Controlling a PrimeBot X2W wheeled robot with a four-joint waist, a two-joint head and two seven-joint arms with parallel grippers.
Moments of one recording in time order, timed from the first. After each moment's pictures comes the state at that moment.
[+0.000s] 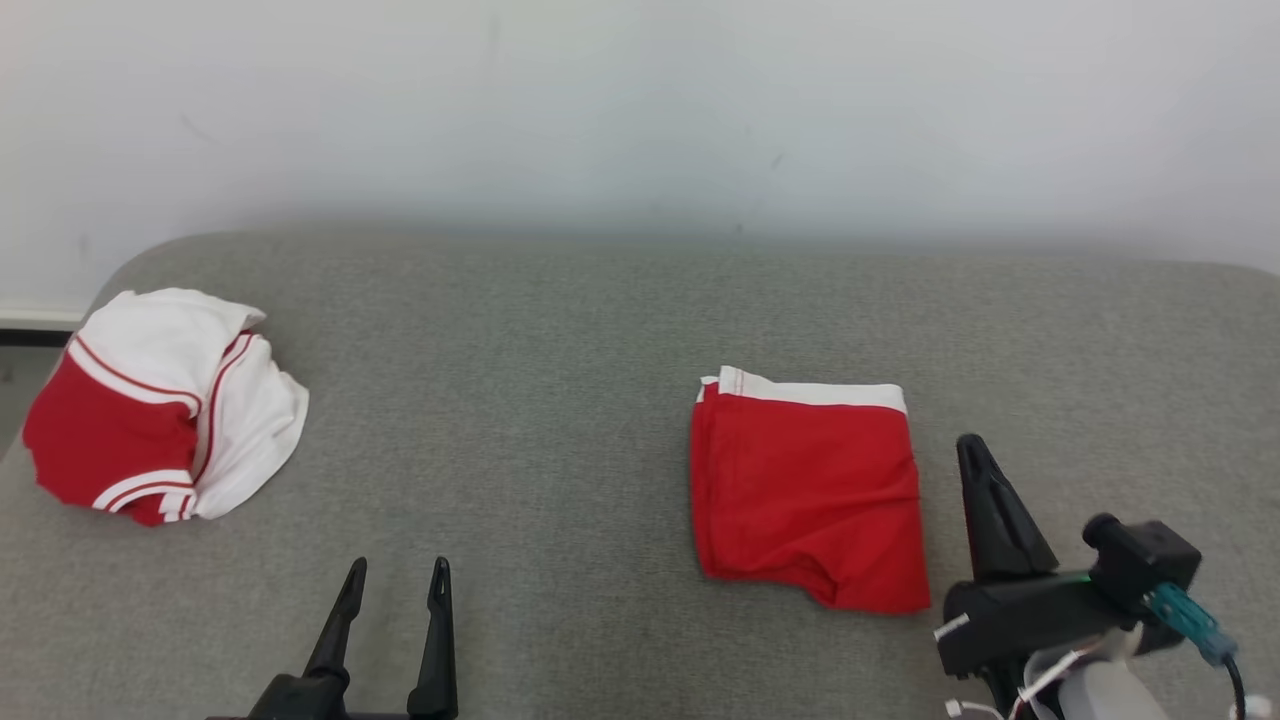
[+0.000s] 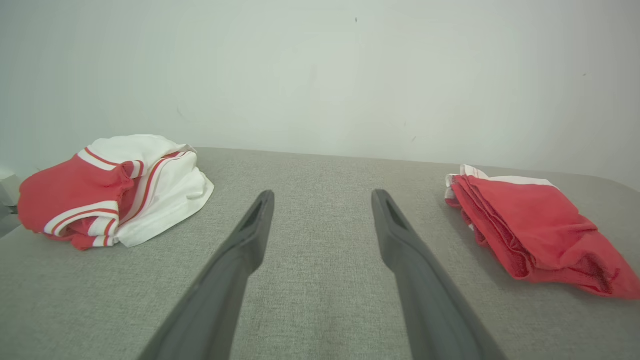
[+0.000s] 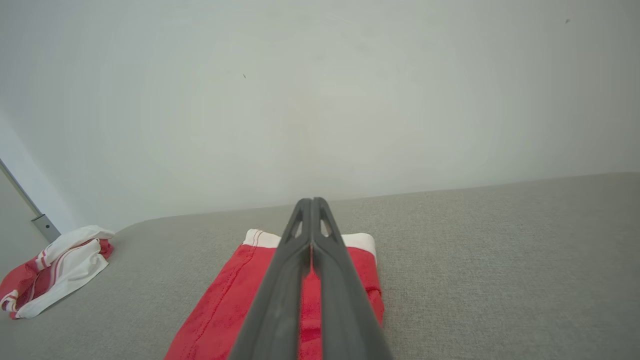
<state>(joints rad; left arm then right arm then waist) -0.01 0.05 -0.12 0.17 -0.16 -0.04 -0.26 -0.22 -0.18 0.13 0.33 0.40 0.13 -0.26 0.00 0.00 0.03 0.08</state>
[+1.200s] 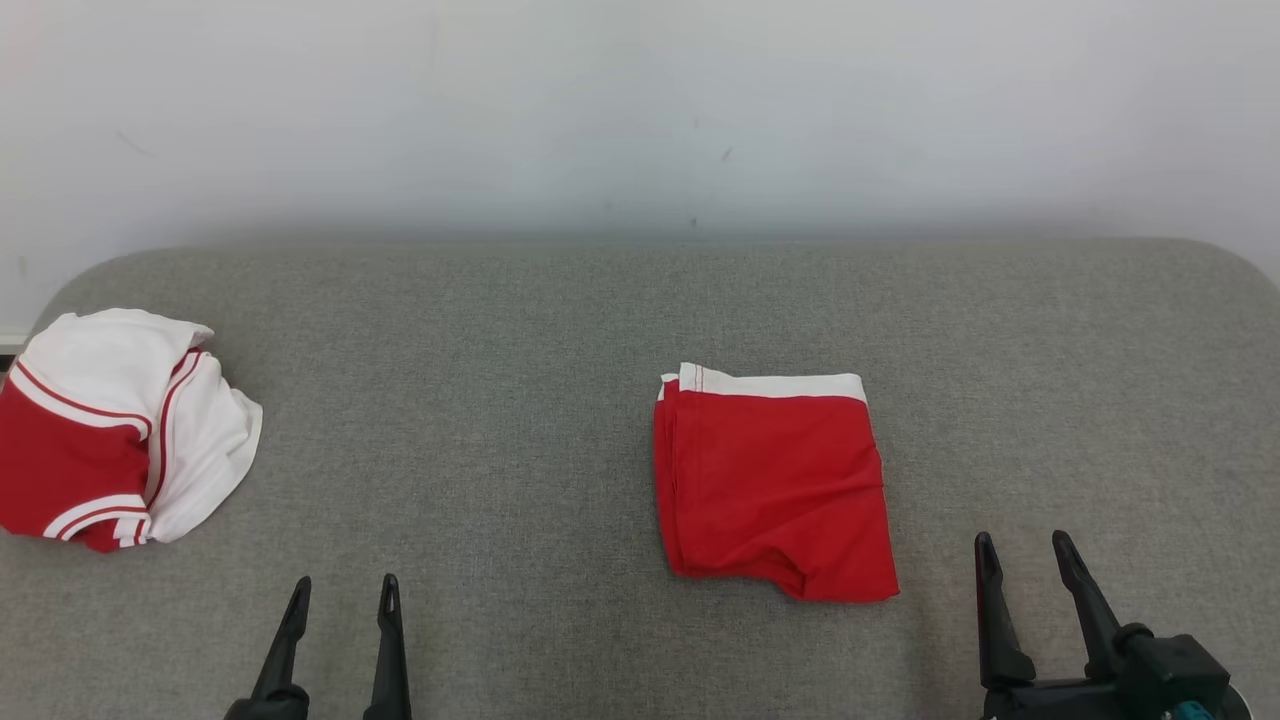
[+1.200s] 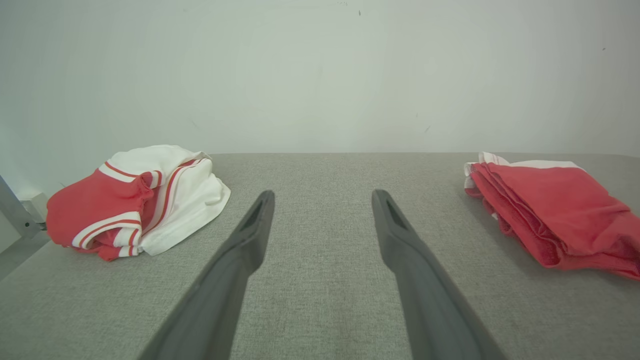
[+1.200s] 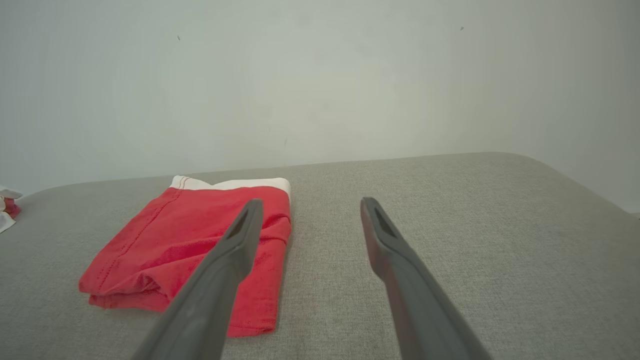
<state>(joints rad) 0.04 0.05 -0.03 0.13 -0.08 -0.04 -0.26 0.02 -0.07 -0.07 0.17 0.13 0.13 -0.26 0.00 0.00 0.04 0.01</state>
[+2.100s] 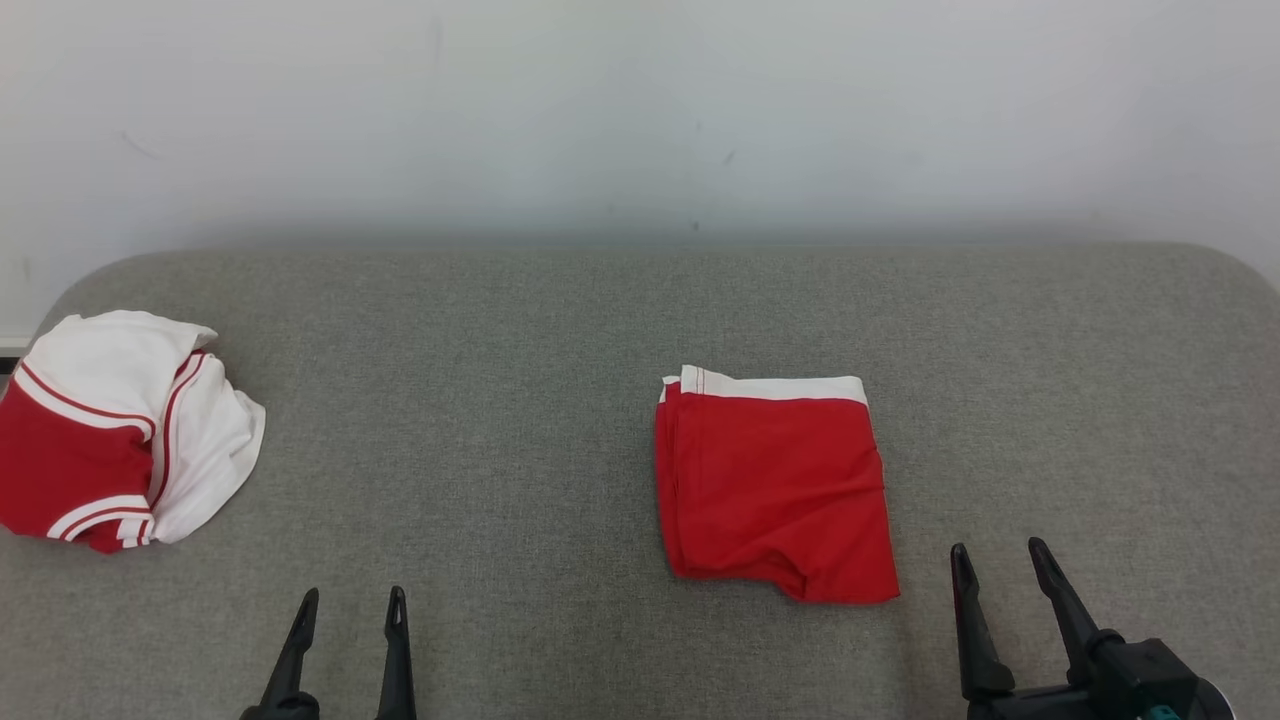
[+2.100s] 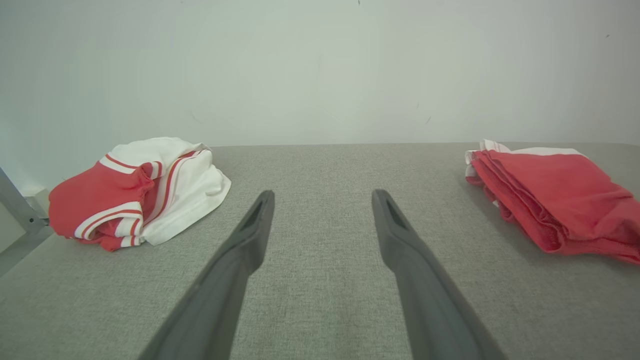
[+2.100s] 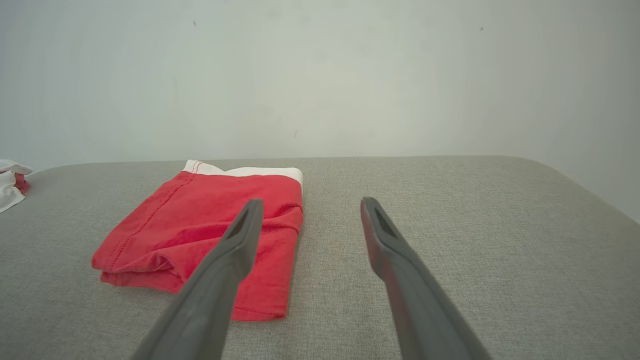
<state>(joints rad) 0.05 0.05 -0.04 0.15 -0.06 -0.03 -0.26 0.03 -0.06 -0.05 0.18 0.08 0.13 -0.26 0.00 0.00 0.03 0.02</state>
